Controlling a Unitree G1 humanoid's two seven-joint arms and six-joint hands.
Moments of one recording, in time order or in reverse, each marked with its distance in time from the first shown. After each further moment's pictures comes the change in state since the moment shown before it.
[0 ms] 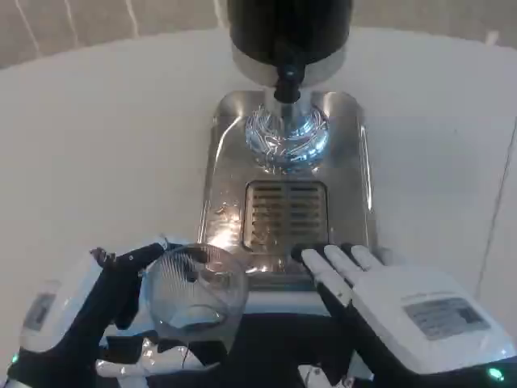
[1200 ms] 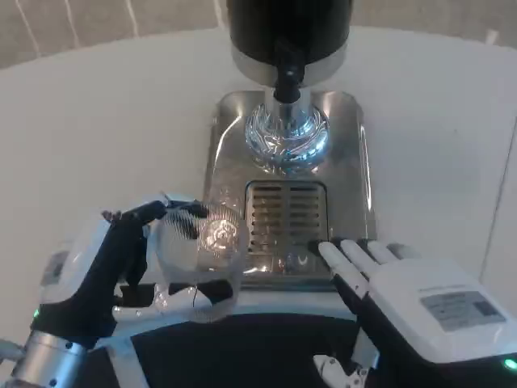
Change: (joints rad) left arm -0.197 -0.058 -0.015 0.159 0.005 0.075 0.024; right arm -0.032 0.001 -0.062 -0.001 0.027 0.018 0.039
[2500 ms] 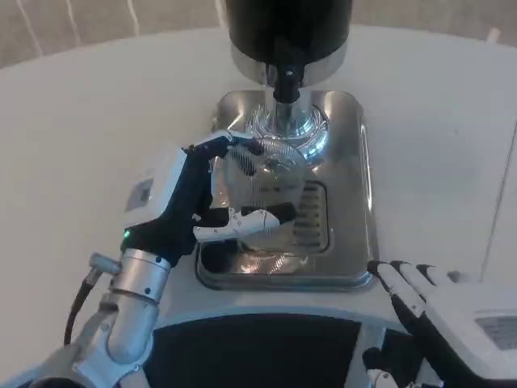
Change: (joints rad) left arm -0.518 -0.118 -0.238 0.602 0.107 0.019 0.296; right arm 0.092 0.030 -0.197 -0.002 0.069 -0.069 0.001
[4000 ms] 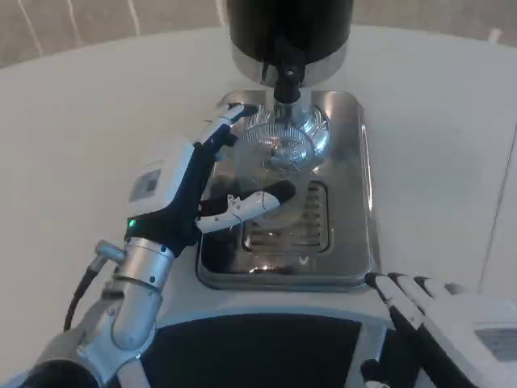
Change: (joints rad) left arm -0.066 0.017 -0.072 0.063 0.000 0.048 0.028; right arm 0.041 0.003 0.006 0.000 0.018 -0.004 -0.010
